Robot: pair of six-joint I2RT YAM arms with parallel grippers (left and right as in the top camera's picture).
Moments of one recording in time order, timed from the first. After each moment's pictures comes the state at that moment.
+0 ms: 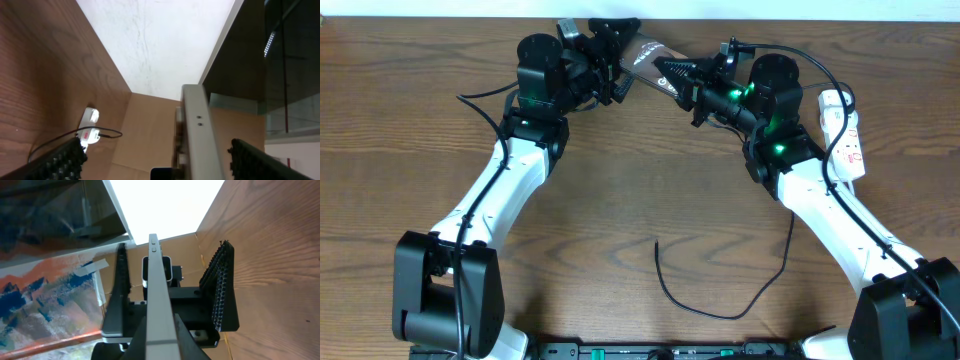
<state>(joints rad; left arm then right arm) -0.23 1.70 1.20 0.35 0.57 -1.61 0.36 1.61 1.14 0.33 -0.59 1.65</state>
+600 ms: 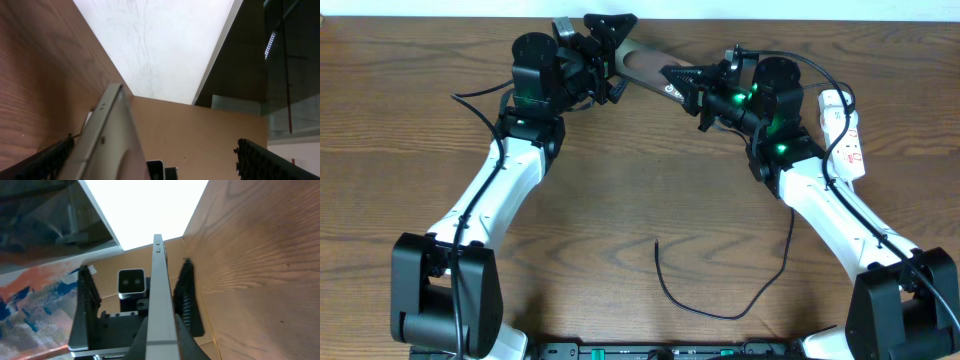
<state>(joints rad) -0.21 1.70 1.20 0.33 0.58 -1.58 0.33 1.63 1.10 0.34 -0.61 1.63</state>
